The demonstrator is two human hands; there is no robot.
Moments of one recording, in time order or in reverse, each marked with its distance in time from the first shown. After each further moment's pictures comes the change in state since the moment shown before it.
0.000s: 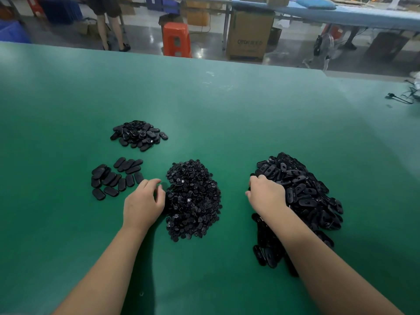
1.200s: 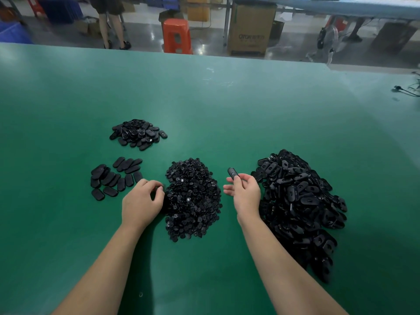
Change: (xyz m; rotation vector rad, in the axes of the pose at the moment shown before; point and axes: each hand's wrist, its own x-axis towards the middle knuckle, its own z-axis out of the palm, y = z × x) left_hand 0.005 -0.006 -0.002 -0.012 -0.116 -0.093; right_hand 0.000 -0.060 0.038 1.720 0.221 0.394
